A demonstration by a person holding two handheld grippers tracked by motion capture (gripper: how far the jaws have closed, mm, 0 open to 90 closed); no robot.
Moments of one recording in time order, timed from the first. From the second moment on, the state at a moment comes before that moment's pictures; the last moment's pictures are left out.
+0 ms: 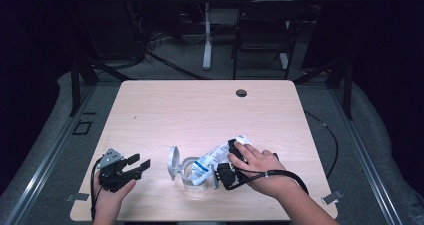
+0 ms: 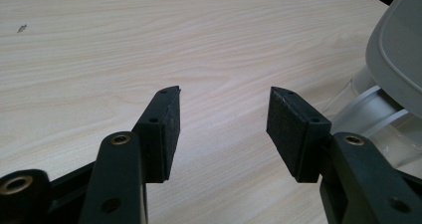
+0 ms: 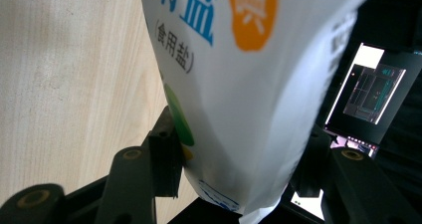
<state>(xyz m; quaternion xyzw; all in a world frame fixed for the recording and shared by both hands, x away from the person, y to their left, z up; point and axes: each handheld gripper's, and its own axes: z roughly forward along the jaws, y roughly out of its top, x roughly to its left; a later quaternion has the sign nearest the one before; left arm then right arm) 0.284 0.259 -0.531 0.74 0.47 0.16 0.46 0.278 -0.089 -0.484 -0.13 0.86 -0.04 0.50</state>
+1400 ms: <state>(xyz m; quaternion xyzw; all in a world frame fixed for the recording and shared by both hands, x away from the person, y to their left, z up) 0.284 0.259 -0.531 0.74 0.47 0.17 0.46 0.276 -0.082 -0.480 -0.15 0.85 -0.06 0.51</state>
